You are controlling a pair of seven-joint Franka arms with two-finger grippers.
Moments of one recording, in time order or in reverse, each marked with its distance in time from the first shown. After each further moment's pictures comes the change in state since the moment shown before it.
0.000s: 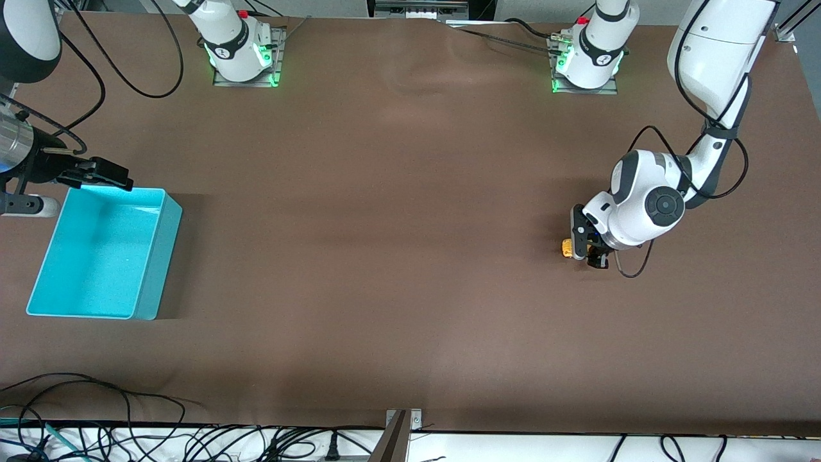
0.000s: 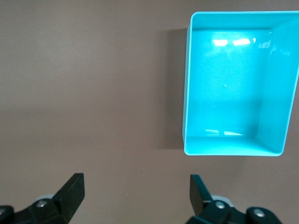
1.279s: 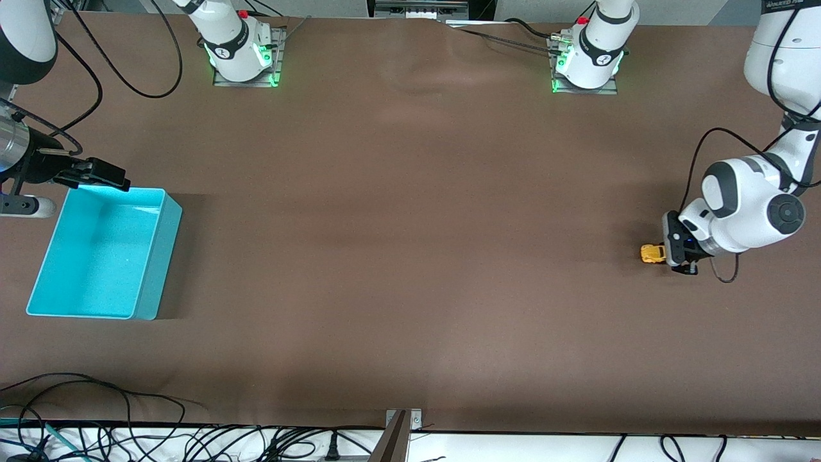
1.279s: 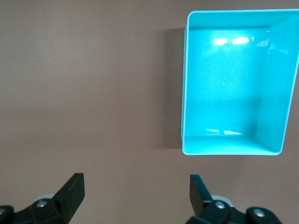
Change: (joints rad) left arm 0.364 0.060 0.011 0.104 0.024 -0.038 0.337; right arm -0.008 0.002 -0.002 0.000 0.001 0.000 -0.001
